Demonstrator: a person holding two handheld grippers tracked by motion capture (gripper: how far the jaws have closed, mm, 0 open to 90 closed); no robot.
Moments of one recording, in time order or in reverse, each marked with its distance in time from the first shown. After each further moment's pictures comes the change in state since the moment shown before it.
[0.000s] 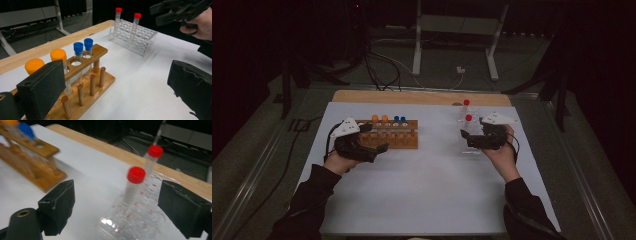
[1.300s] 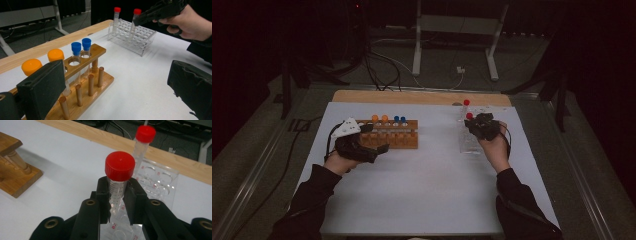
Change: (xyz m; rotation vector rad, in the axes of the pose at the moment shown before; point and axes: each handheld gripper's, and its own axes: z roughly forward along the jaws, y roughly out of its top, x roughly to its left) left arm -0.002 0.000 0.002 0.006 -0.009 0.005; right arm -0.014 0.010 0.037 0.127 -0.073 0.065
